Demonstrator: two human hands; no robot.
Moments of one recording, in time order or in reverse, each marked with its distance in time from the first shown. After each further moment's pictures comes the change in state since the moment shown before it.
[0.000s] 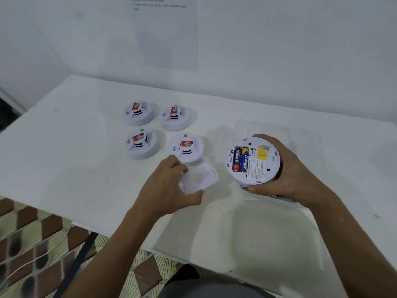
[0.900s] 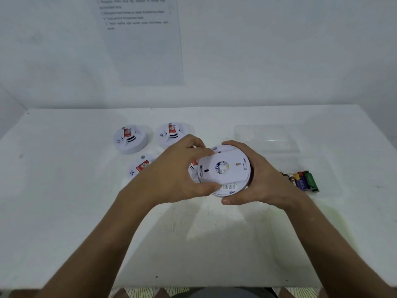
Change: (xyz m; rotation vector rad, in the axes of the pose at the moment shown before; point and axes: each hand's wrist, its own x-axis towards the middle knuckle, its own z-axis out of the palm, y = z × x) left_hand 0.073 -0.038 -0.088 -0.212 -0.276 0.386; right_hand 0.053 -0.039 0.106 -0.003 0.122 0.038
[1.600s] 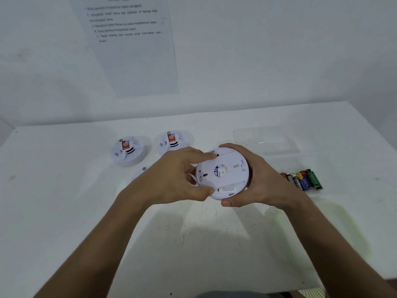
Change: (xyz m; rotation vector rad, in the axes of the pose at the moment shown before) left_hand 0.009 -0.028 -0.015 -0.328 -0.148 0.009; right_hand 0.013 -0.009 0.015 -0.028 0.070 0.000
